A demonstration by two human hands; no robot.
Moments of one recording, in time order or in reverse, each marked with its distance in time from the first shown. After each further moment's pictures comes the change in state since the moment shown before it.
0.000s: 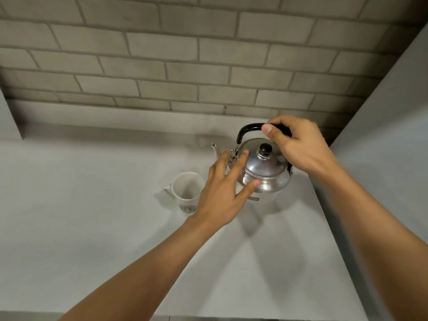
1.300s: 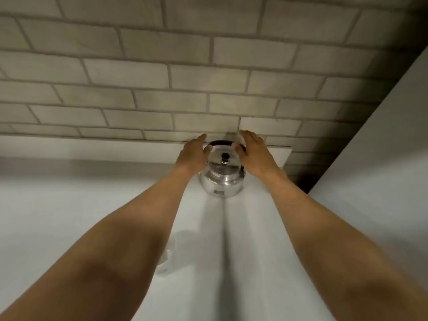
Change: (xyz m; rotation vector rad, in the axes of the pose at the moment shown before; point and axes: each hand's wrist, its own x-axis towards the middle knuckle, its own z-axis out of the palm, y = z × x) left_hand 0.253 -0.068 -0.005 0.099 -0.067 -0.242; right_hand 0.148 0.124 0.091 -0.135 -0.134 0.121
